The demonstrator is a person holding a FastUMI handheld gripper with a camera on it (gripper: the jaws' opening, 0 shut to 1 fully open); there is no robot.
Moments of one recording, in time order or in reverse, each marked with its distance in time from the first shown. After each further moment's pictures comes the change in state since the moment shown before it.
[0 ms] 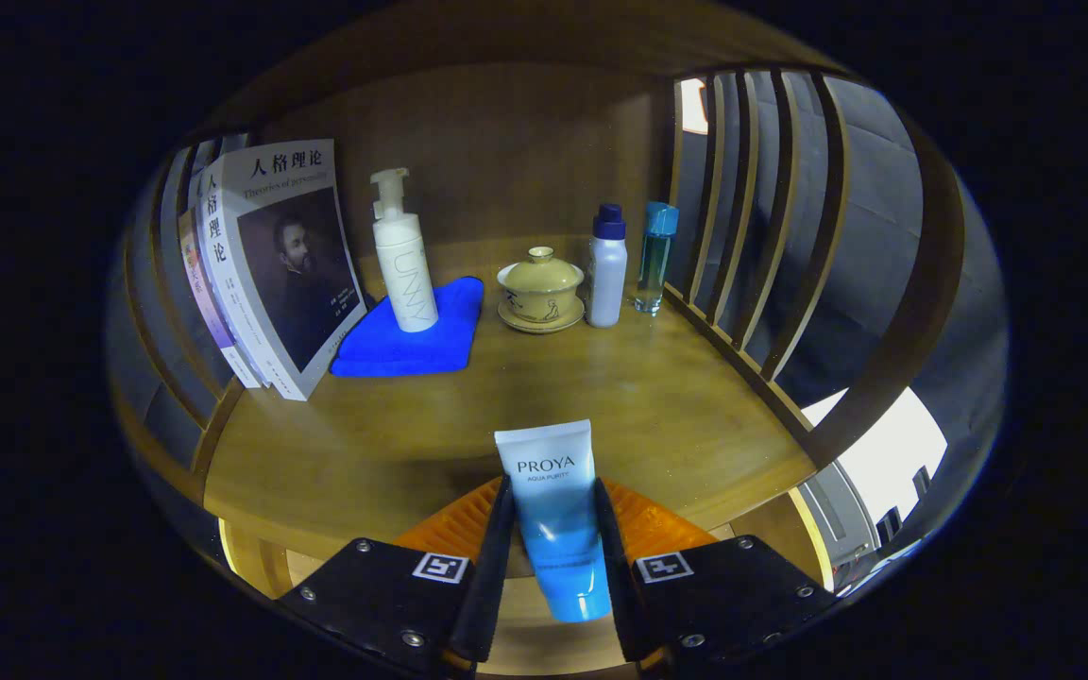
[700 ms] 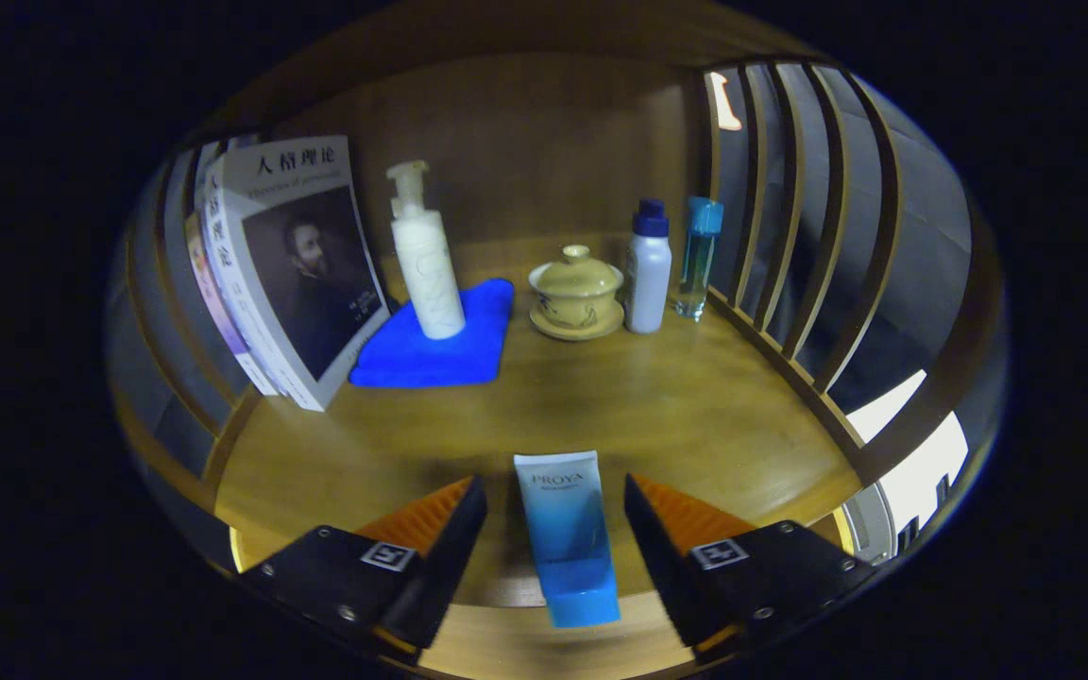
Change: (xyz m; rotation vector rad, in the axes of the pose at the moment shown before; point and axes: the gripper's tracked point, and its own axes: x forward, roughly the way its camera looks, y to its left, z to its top) arm 0.002 0.026 0.019 0.011 -0.075 0.112
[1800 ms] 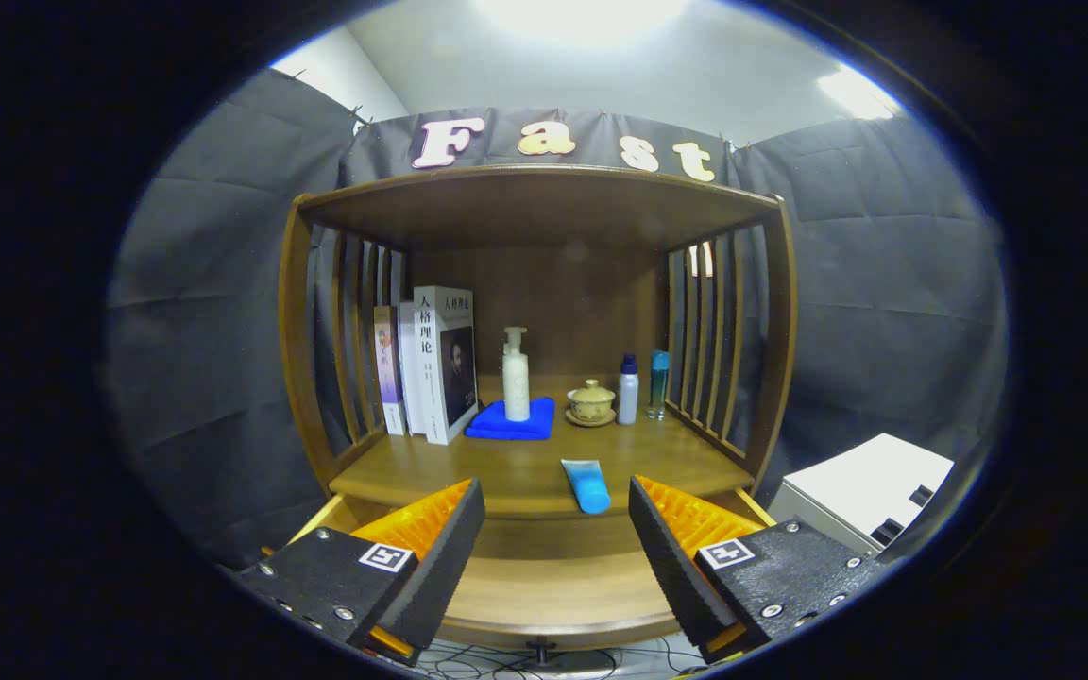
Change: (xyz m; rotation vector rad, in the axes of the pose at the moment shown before) arm -0.222 0.022 -0.054 -0.092 -0.448 0.006
